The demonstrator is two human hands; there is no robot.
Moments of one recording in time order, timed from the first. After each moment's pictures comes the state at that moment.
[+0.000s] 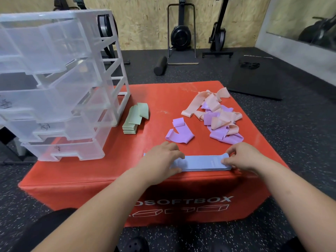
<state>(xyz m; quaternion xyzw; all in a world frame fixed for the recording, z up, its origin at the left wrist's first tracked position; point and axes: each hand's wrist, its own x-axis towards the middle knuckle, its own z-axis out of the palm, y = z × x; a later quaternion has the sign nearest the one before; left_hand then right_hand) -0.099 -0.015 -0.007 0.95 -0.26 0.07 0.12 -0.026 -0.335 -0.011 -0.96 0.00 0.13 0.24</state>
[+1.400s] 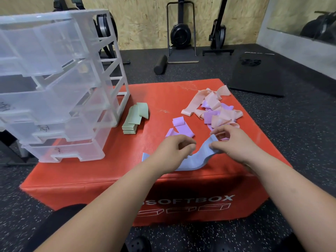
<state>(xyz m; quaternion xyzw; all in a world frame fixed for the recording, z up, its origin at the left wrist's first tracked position) -0.092 -0.060 0.017 0.85 -0.08 -0.03 0.52 -0.057 -0.288 0.038 -0.84 -0.04 0.03 0.54</state>
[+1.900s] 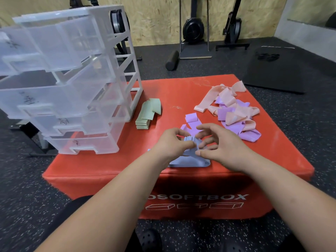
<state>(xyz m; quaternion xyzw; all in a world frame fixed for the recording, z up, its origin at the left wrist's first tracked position) -0.095 -0.037 0.029 0.79 0.11 -0.05 0.60 -0.075 -0.236 0.033 -0.83 -0.24 0.08 0.49</state>
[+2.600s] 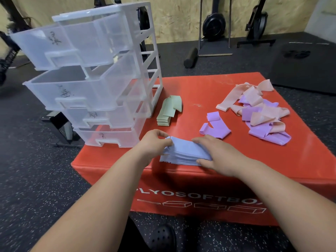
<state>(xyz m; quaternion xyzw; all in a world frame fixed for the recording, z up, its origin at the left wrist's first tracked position) -0.116 0.077 0.016 0.80 0.23 -0.02 0.55 -0.060 -0.174 -0.009 -0.90 -0.38 0.05 0.19</state>
